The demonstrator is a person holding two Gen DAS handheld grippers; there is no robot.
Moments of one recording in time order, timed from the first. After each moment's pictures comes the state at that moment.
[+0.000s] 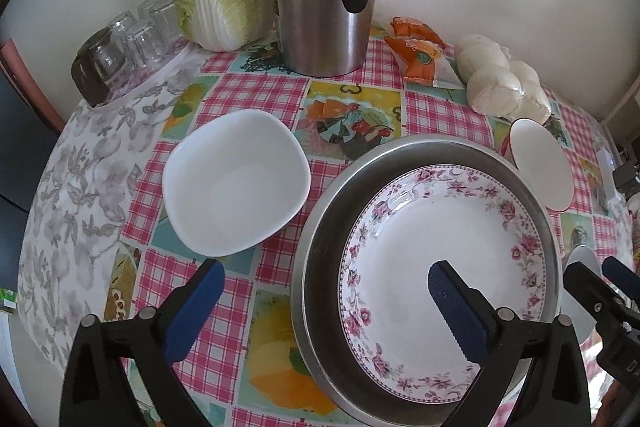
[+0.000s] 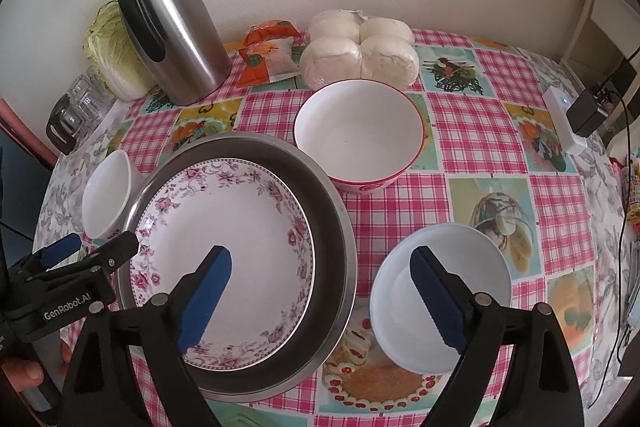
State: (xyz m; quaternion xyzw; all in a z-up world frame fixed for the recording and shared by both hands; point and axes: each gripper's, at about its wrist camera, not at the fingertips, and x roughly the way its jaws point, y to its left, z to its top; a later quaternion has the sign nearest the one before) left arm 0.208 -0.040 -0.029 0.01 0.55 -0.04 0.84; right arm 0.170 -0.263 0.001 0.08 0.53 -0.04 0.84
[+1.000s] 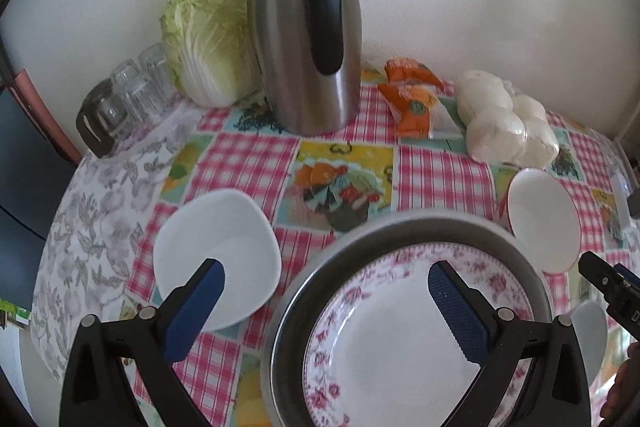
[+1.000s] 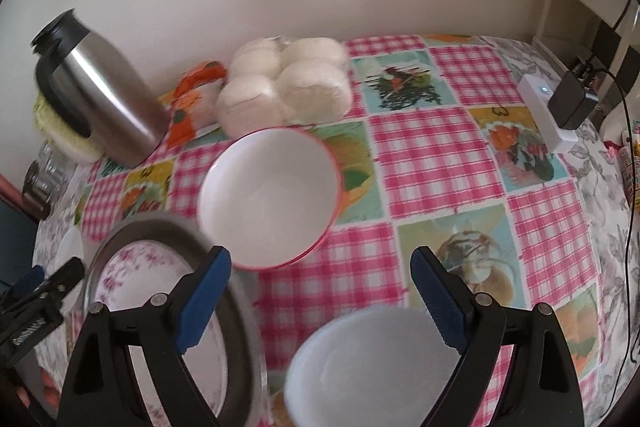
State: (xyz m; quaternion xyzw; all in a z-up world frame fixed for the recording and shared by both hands) left arm 0.243 -0.079 -0.010 0.04 0.49 -0.01 0.87; right arm 0.207 -0.341 -0.018 0.14 0.50 -0.10 0.85
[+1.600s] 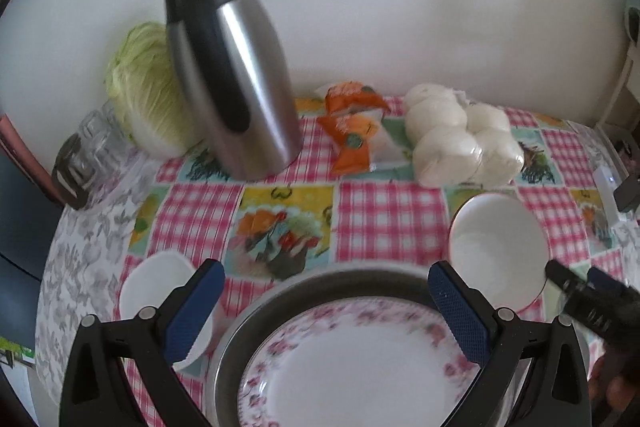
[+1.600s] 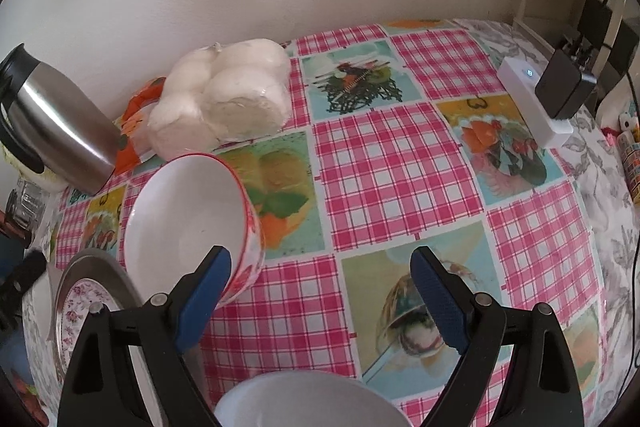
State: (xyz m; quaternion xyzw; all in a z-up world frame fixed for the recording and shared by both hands) left arm 0.266 -0.149 0.003 0.08 0.46 -0.06 0.88; right arm 0.223 -0.393 -0.048 0.17 0.50 -0.13 0.84
